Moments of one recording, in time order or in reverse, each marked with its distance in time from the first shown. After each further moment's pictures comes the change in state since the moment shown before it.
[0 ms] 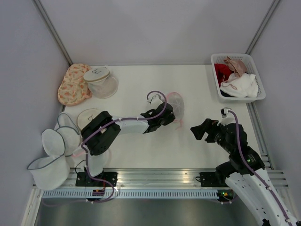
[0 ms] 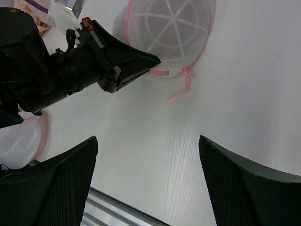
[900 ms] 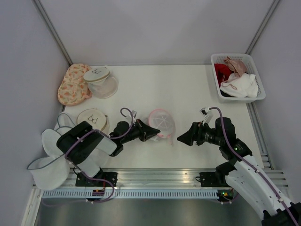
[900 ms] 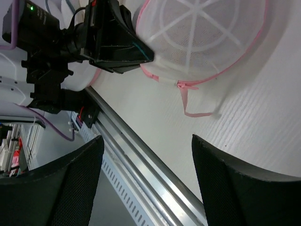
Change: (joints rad) left arm 0.222 -0.318 -0.846 1.032 0.644 -0.244; right arm 0.000 0.175 -0.101 0.237 -0.475 0.025
